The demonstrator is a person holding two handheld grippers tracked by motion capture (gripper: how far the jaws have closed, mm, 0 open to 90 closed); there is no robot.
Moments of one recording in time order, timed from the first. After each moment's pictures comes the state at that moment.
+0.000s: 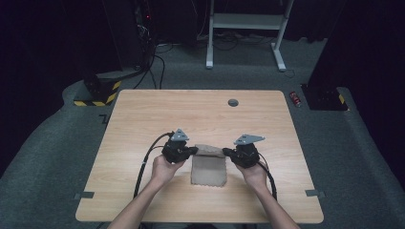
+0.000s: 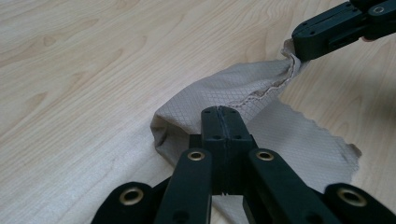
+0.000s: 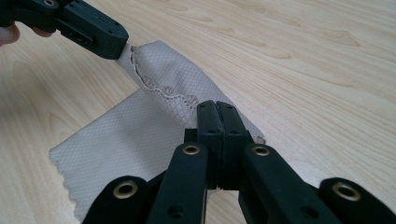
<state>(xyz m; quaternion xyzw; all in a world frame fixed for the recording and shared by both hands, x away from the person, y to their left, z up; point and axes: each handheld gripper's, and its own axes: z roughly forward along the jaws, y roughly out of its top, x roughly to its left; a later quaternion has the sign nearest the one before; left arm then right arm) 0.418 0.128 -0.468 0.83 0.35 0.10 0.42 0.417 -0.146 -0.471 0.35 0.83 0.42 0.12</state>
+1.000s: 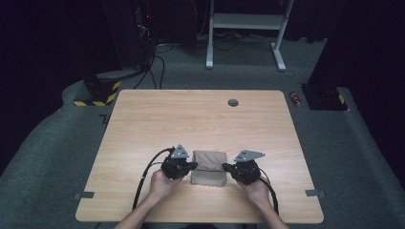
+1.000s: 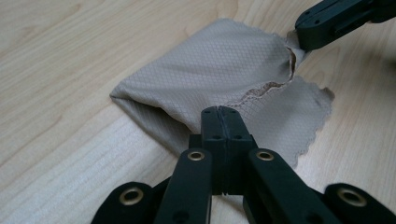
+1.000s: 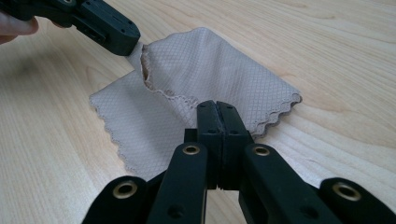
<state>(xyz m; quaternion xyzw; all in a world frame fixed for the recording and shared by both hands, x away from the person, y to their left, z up) 0.379 0.127 -0.493 0.85 0.32 0.09 0.40 0.376 -0.149 -0.492 0.32 0.85 0.41 0.10</state>
